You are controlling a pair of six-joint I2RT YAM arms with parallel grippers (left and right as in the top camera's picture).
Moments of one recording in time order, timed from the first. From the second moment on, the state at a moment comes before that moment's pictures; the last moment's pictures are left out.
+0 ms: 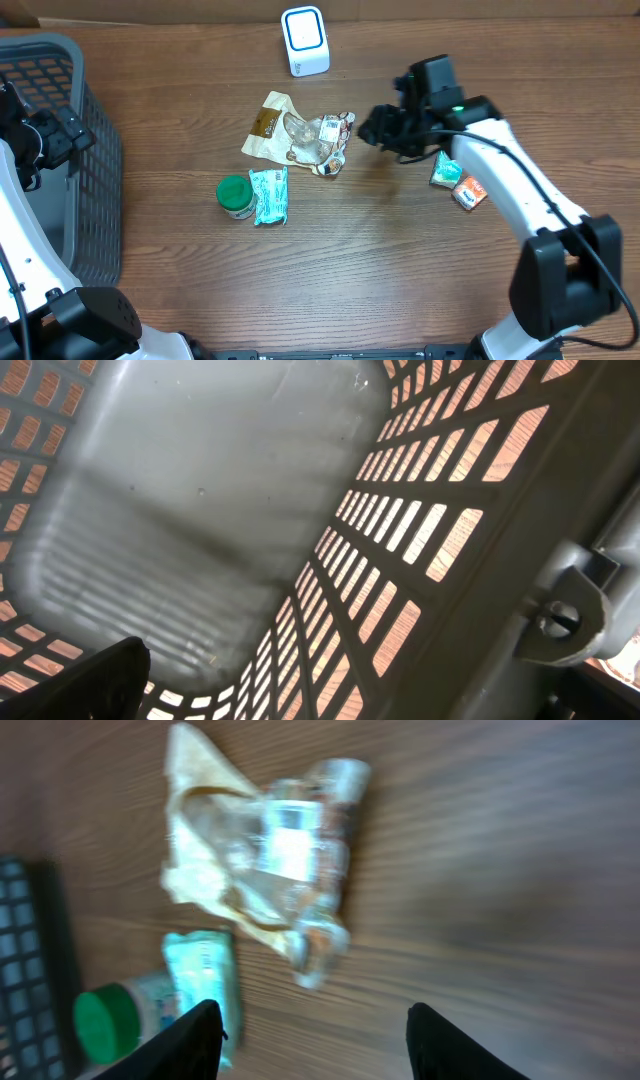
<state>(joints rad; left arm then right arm) 0.53 1.71 1.88 -1.43 0.03 -0.14 0.30 1.79 1.39 -0.66 -0.39 0.52</state>
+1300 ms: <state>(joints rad) 0.53 1.71 1.88 -1.43 0.03 -0.14 0.65 2.30 1.71 -0.32 -0.26 0.63</state>
